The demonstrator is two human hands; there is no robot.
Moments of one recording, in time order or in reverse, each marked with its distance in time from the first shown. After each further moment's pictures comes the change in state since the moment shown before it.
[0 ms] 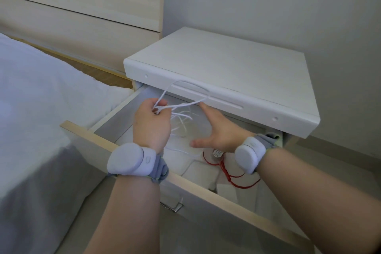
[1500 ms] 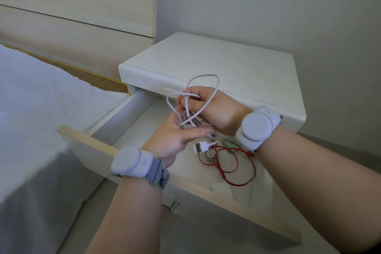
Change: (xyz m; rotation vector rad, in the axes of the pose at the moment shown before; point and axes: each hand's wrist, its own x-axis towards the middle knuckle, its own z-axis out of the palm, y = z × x) left_hand -0.033 0.018 0.025 -0.421 -0.625 -0.029; right_hand -0.017 -0.056 -0.036 0.585 0.039 -0.214
